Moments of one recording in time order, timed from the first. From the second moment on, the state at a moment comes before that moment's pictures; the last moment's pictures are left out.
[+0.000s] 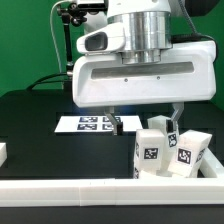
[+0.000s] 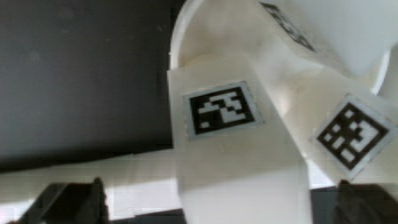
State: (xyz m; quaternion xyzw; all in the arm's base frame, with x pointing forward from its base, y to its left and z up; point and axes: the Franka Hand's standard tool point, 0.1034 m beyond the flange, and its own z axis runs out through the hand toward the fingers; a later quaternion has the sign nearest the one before) arm 0.634 0.026 0.087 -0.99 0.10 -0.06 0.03
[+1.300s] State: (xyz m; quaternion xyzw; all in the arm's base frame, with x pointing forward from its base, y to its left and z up) arm 0.633 0.023 0.085 -0.99 0.14 -0.06 0.04
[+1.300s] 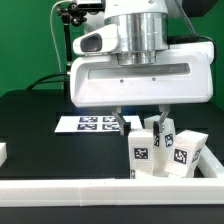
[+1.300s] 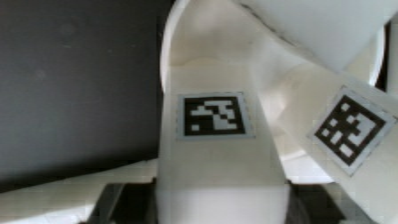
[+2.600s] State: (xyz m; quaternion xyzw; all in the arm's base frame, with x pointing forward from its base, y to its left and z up) arm 0.631 0.044 0.084 -0.76 0.65 -0.04 0.06
